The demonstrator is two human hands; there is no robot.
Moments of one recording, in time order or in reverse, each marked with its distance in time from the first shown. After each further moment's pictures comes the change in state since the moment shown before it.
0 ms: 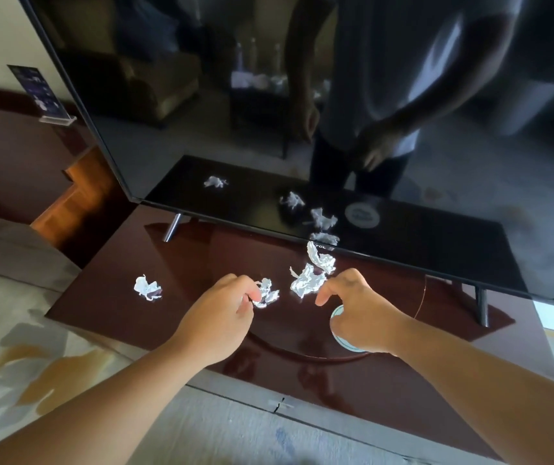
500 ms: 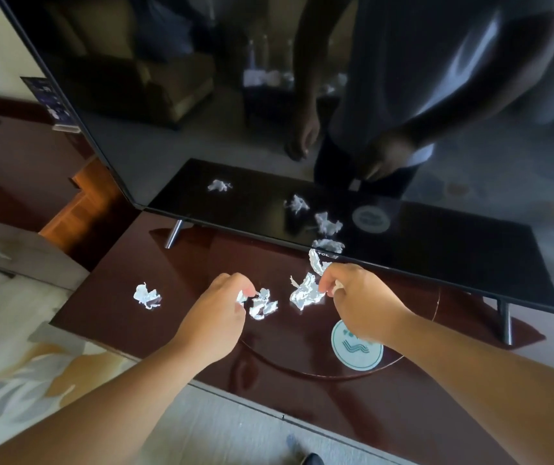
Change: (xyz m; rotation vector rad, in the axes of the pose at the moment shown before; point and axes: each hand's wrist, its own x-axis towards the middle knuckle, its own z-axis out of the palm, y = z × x) left_hand 0.032 0.000 0.016 0.017 0.023 -0.142; right_hand 0.033 0.006 -0.024 0.097 0.105 -0.099
